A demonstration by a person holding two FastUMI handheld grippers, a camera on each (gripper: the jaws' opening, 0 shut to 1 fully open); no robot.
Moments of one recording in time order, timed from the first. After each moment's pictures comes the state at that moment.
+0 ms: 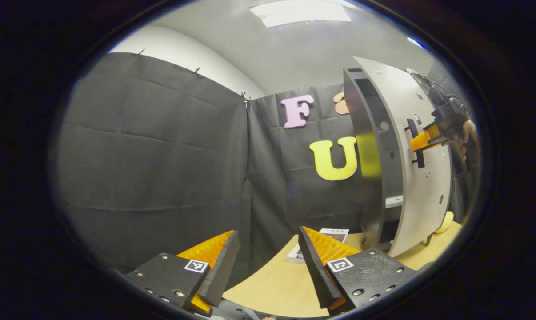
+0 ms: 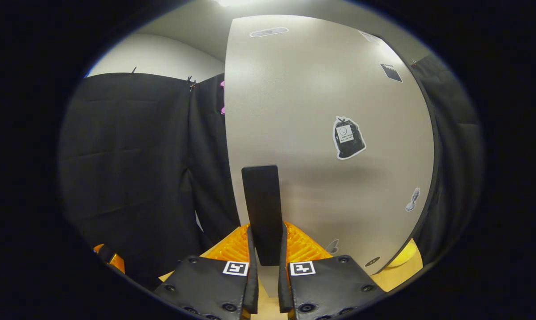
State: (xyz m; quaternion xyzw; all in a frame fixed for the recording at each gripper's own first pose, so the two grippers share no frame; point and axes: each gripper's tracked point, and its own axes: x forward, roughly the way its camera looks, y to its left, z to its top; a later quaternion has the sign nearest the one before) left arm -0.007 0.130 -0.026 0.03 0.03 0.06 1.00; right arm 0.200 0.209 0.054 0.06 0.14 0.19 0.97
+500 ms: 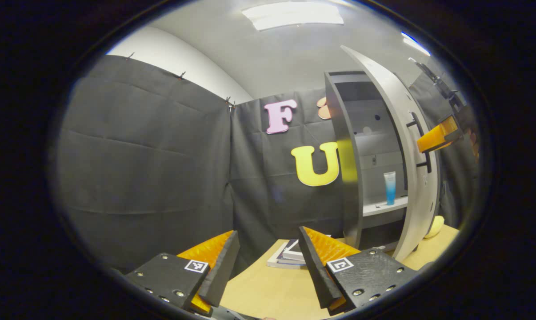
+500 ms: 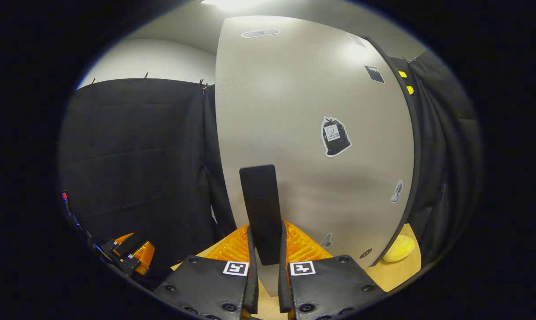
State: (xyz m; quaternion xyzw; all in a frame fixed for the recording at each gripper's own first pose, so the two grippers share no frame) left arm 0.003 0.061 -0.014 0.03 0.02 0.01 1.00; right arm 0.191 0.189 0.056 0.07 0.15 0.24 0.96
